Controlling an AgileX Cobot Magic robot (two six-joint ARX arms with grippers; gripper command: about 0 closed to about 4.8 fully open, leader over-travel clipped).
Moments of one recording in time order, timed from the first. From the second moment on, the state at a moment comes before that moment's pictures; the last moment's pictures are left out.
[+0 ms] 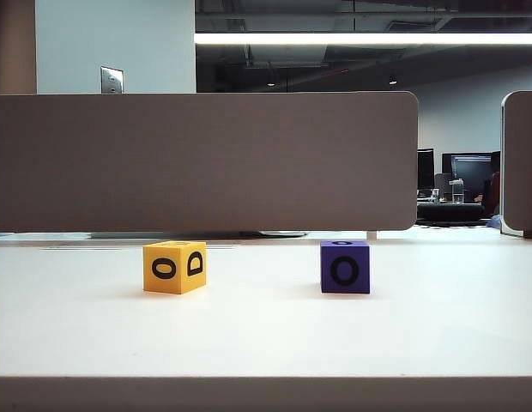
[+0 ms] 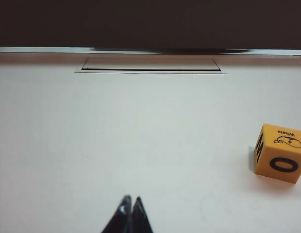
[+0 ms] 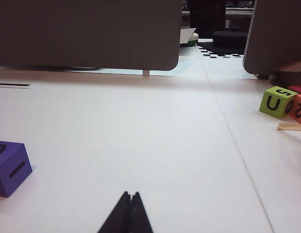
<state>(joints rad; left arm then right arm) -0.11 0.00 0.03 -0.12 -0.07 -0.01 -0.09 0.00 0.01 -0.02 -0.11 -0.03</state>
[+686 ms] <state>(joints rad) -0.11 0.00 0.05 -0.12 0.01 -0.02 -0.09 0.00 0.01 0.02 -0.13 0.13</state>
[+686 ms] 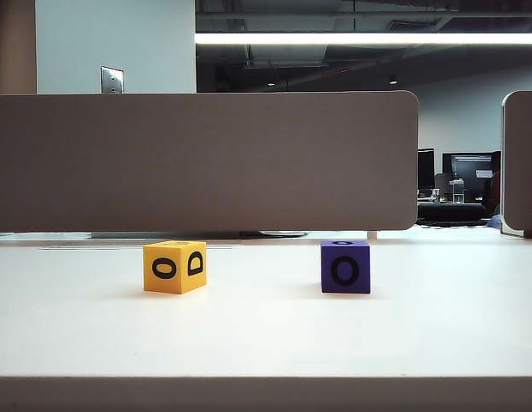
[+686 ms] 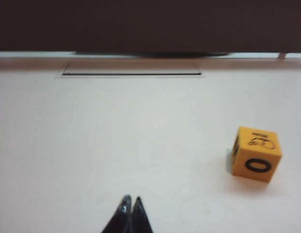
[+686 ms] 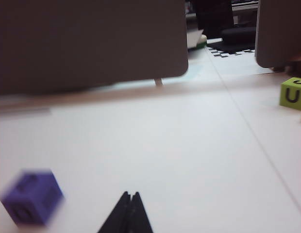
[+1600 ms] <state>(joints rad) -0.11 0.48 0.79 -0.26 -0.04 0.17 -0.09 0.72 0.94 -0.16 -0.10 0.10</state>
